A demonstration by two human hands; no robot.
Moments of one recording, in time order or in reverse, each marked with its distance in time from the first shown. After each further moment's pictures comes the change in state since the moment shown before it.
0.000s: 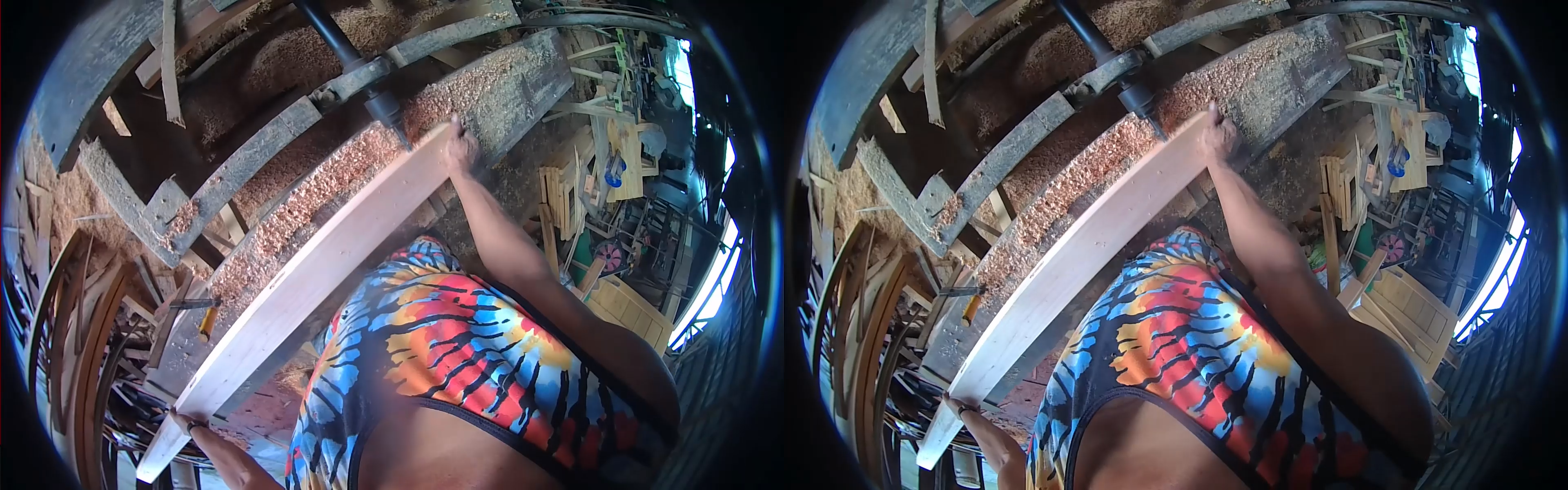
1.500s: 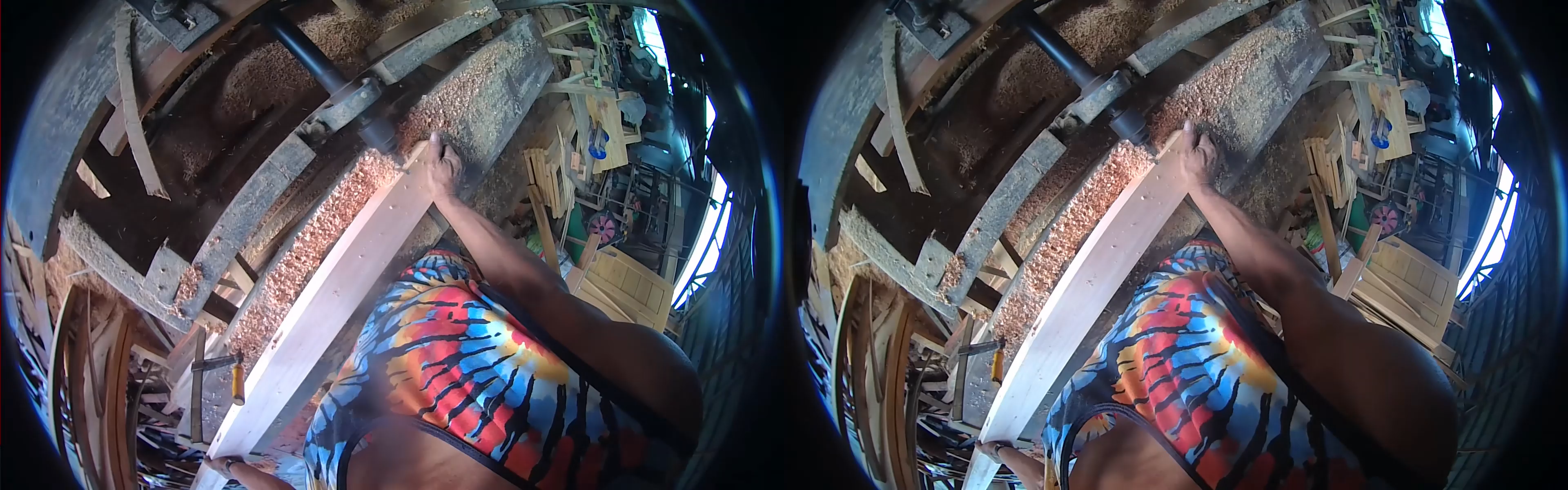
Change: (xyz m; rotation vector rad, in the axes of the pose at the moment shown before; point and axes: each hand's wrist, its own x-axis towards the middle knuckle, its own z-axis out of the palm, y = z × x) left_hand 0.036 0.000 -0.003 0.042 0.228 0.031; right_hand -0.041 -0.022 0.018 0.066 0.098 -0.103
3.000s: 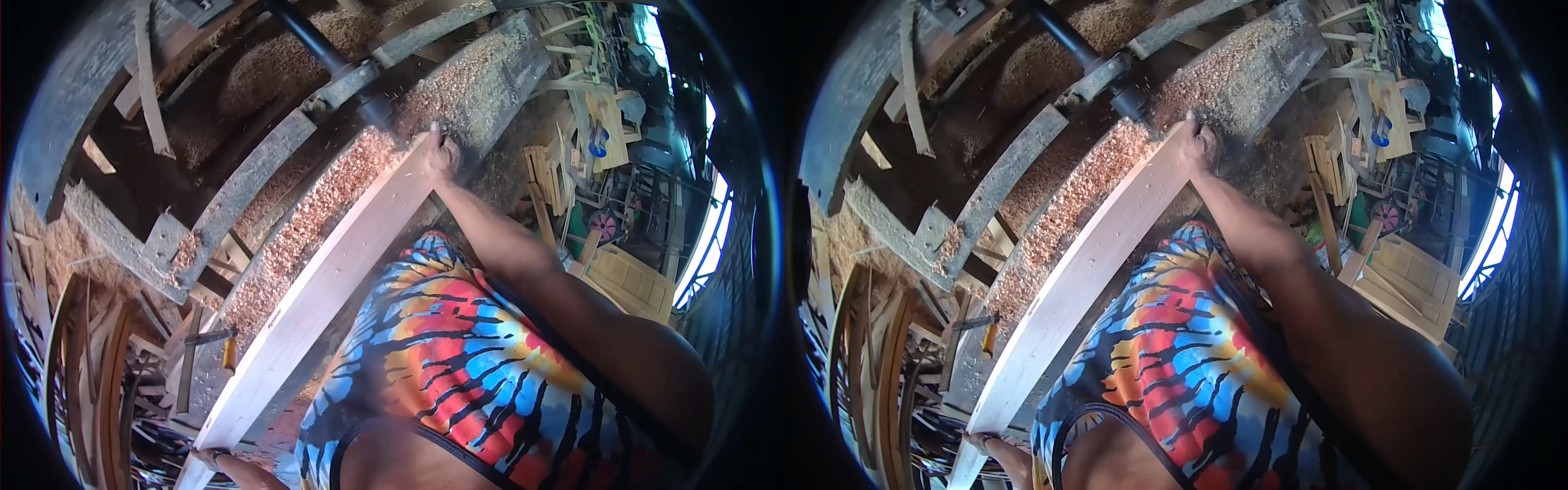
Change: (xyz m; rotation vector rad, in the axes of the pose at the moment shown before) left_hand -0.073 0.028 0.004 -0.058 0.157 0.093; right_hand -0.008 0.012 -0.001 -0.043 -0.007 0.131
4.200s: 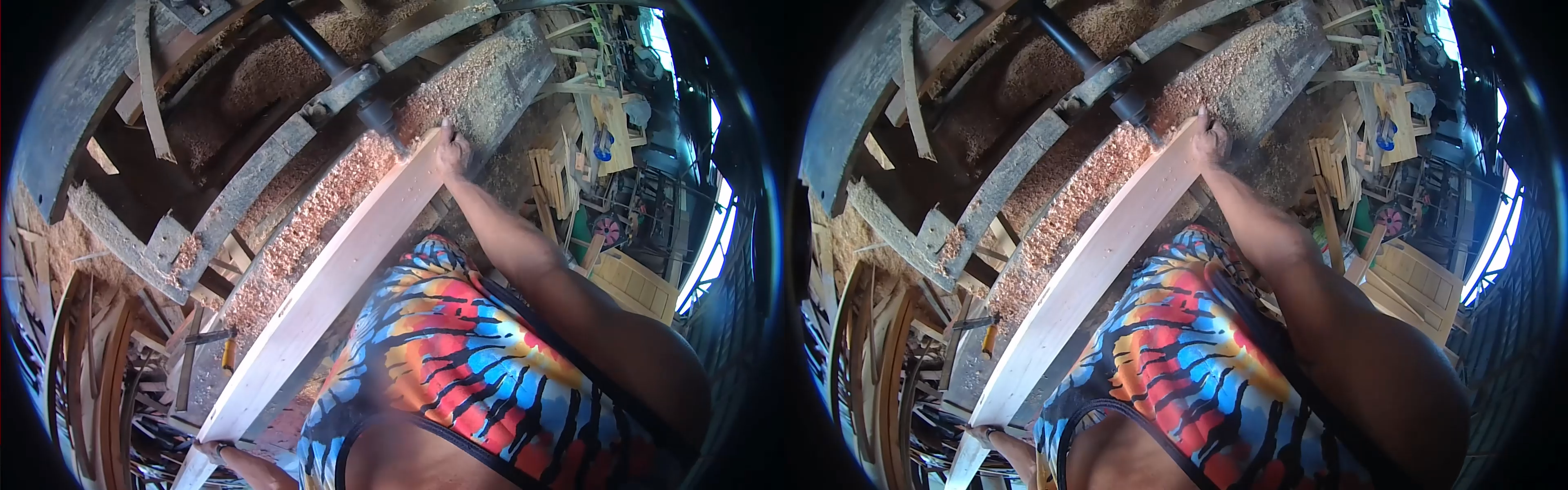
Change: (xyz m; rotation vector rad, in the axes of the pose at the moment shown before) left_hand -0.030 -0.012 0.008 0.125 0.147 0.064; right_hand 0.031 0.011 -0.002 -0.015 0.050 -0.030
